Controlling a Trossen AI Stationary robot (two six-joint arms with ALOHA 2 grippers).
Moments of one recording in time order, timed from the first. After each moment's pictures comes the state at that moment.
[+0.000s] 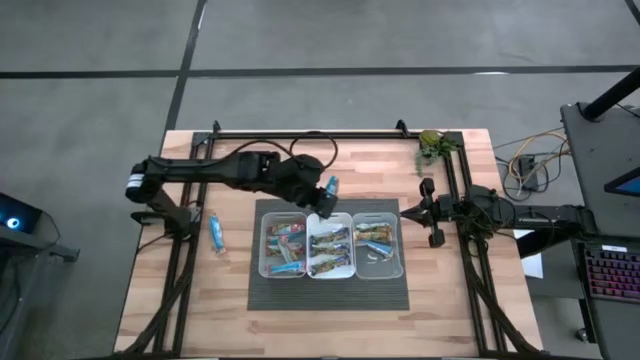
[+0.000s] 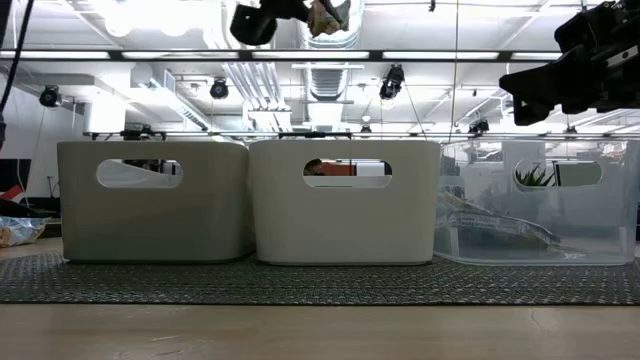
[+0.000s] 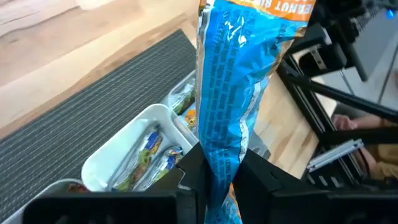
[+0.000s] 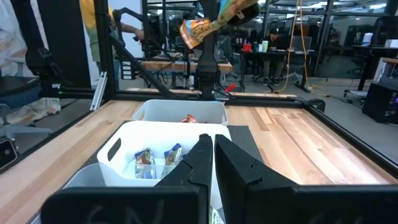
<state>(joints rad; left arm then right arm) 0.00 1.62 1.68 -0.82 -0.06 -0.93 -0.11 0.21 0.01 0.21 -0.18 0.01</state>
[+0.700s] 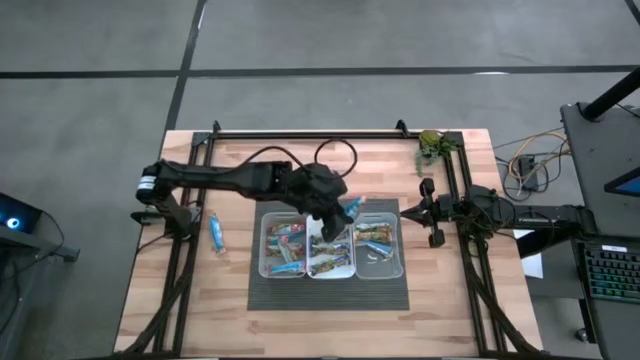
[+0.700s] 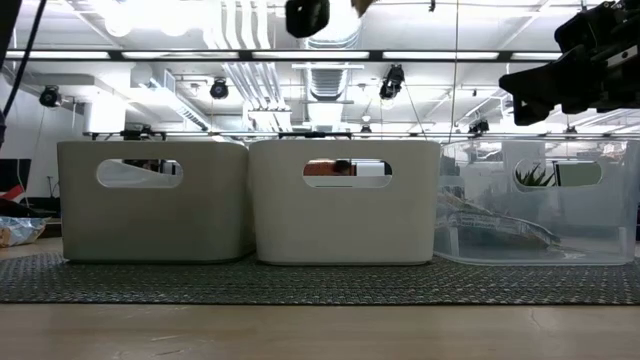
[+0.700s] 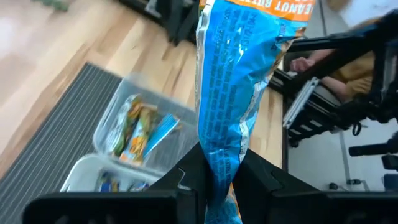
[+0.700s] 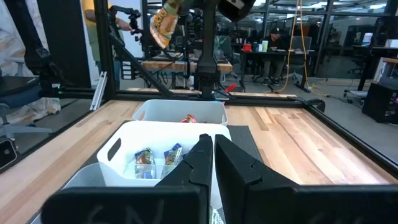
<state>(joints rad) -0.04 1.71 1.72 -0.61 0.09 -0.53 -0.11 0.21 0.01 0.21 -0.18 0.01</state>
